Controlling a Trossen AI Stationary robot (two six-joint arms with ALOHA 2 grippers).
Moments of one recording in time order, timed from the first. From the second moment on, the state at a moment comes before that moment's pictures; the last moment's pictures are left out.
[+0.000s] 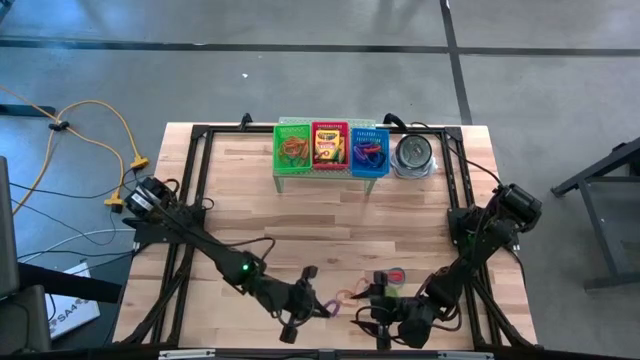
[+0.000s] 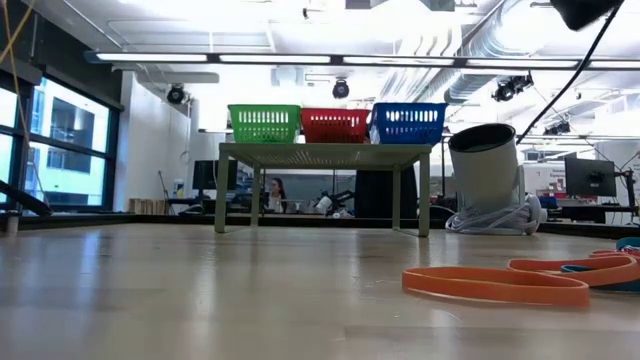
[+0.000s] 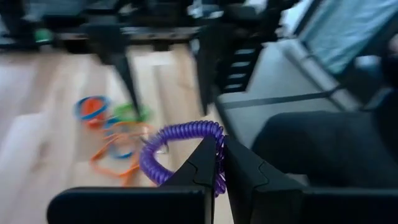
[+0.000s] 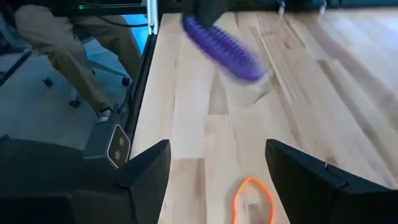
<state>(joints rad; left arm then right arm) -0.61 1.75 1.19 0.22 -0.25 -0.26 0.84 1.76 1.06 0.06 0.71 0.54</state>
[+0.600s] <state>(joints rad) -0.60 1.78 1.18 0.33 -0.31 -0.44 0.79 1.76 1.06 0.21 0.69 0.05</state>
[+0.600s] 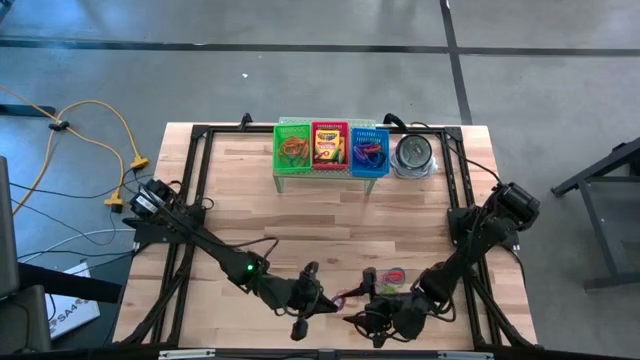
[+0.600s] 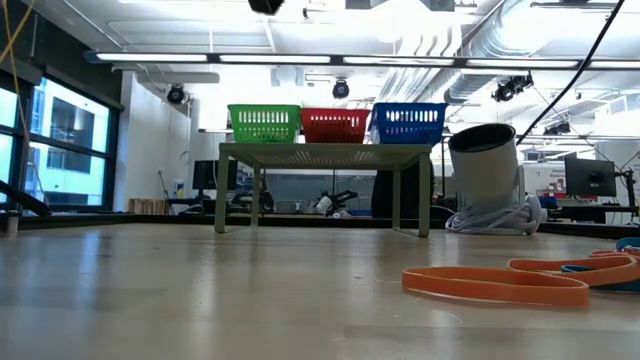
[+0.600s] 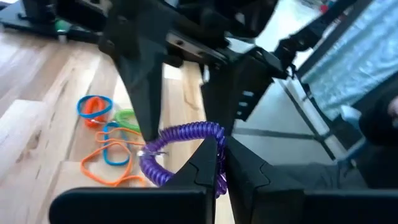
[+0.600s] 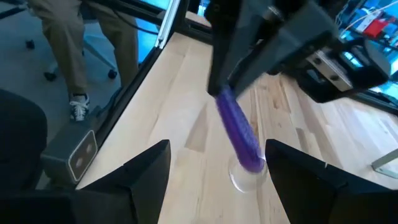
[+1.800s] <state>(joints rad) -0.56 1.81 1.18 0.37 -0.31 -0.48 0.74 1.76 1.06 0.19 0.57 0.13</state>
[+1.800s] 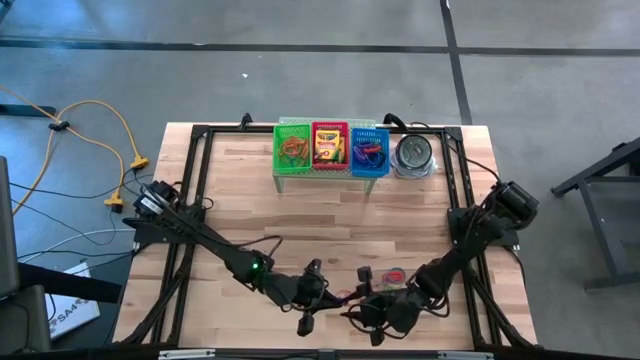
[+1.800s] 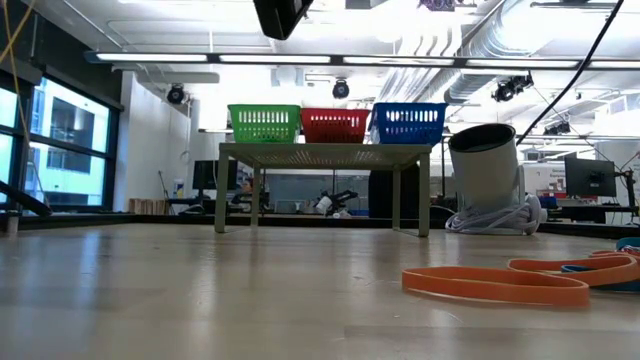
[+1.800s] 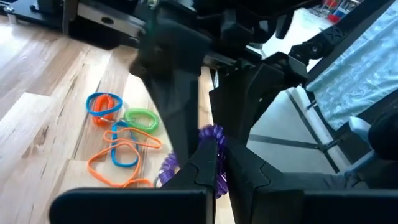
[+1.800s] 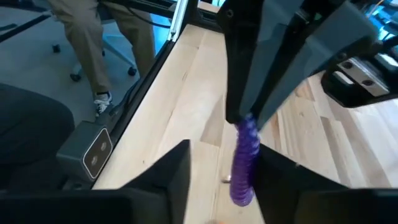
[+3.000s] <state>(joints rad) -0.54 1.81 1.18 0.22 -0.30 -0.47 0.76 1.60 1.06 -0.38 0.71 0.63</state>
